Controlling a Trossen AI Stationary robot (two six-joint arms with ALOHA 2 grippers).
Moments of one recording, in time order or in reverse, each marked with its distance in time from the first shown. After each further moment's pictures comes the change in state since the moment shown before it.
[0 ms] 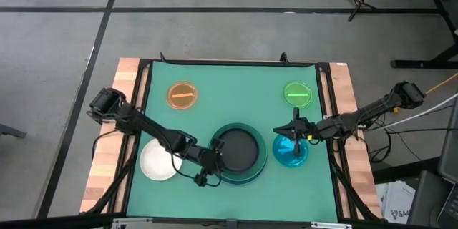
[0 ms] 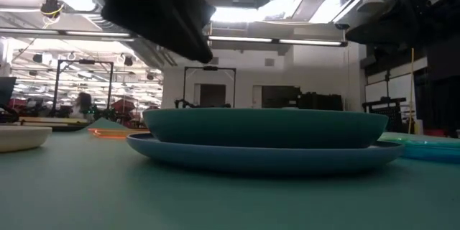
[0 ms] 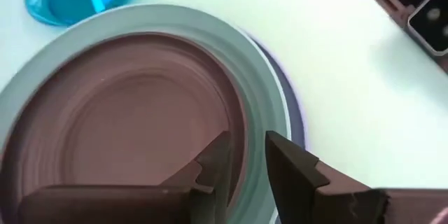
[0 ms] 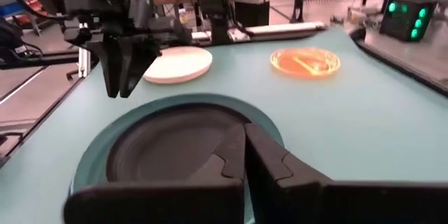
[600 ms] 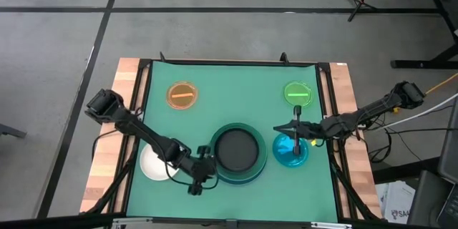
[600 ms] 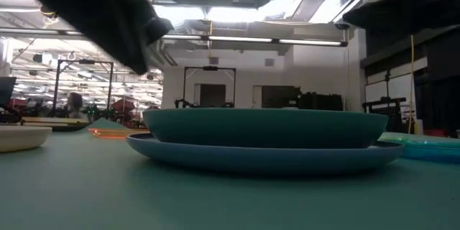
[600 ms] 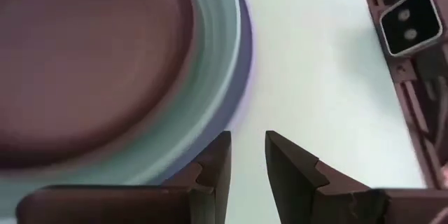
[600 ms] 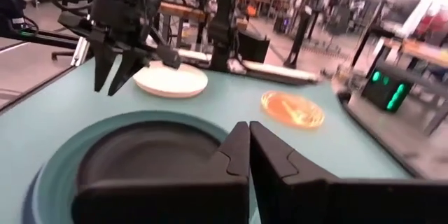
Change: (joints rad) left arm -0.111 -0.015 0.000 -0.146 -0.028 -0.457; right arm 0.000 -0.002 0.001 0.119 0.000 -0.341
